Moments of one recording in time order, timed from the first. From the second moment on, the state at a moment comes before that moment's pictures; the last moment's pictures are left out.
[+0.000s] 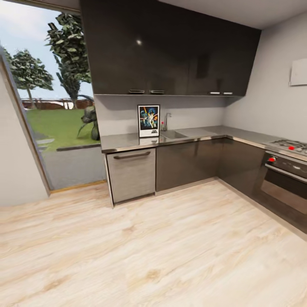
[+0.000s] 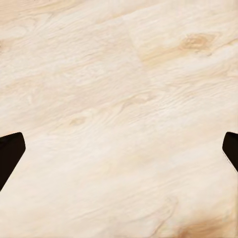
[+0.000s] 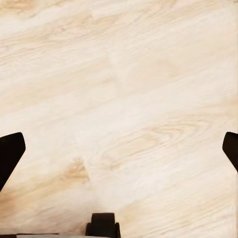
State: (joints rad) left arm 0.04 0.01 0.03 -0.77 0.00 0.00 0.00; right arm -0.05 -0.06 0.00 -0.45 0.01 -0.14 0.00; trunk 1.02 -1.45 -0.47
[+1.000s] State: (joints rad) left arm 0.04 0.01 0.03 -0.77 0.00 0.00 0.00; right arm -0.05 -0.06 0.00 -0.45 0.01 -0.14 0.00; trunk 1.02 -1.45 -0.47
